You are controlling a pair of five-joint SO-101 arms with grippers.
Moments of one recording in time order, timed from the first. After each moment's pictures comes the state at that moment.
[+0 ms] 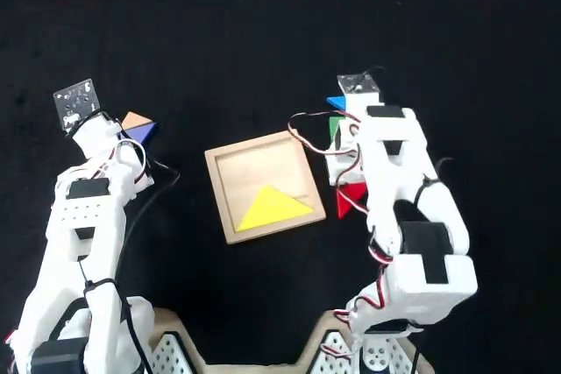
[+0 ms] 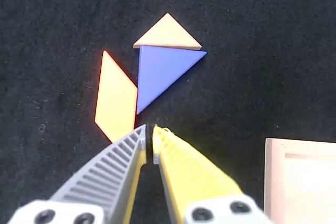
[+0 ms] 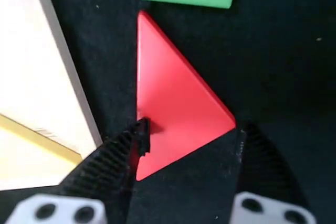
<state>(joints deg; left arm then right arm) -12.9 -30.1 59.9 31.4 14.4 0.2 8.6 26.1 64.2 5.0</state>
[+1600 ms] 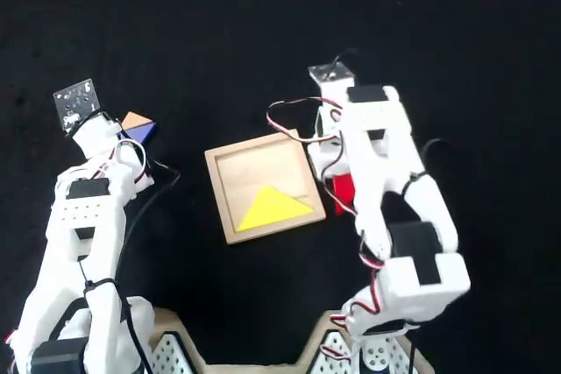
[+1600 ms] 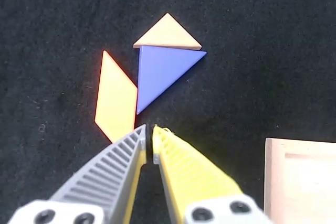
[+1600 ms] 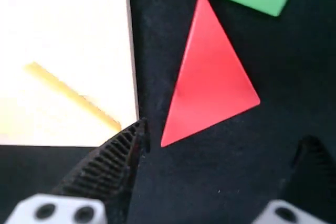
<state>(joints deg) -12.9 -30.1 59.9 31.4 14.4 -5.7 8.4 16.1 77.0 8.0</state>
